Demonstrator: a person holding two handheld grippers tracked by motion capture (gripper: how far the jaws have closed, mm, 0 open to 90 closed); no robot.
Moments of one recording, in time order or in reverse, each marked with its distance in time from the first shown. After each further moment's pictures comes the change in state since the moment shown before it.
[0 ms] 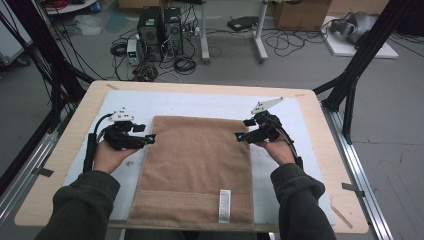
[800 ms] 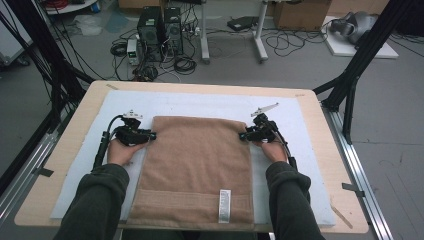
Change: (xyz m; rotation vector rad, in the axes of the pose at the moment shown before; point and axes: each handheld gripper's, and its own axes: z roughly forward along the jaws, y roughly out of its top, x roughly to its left) left arm 0.029 -0.026 0.059 0.130 0.054 -0.107; right arm -0.045 -0.041 0.051 0.079 -0.033 0.158
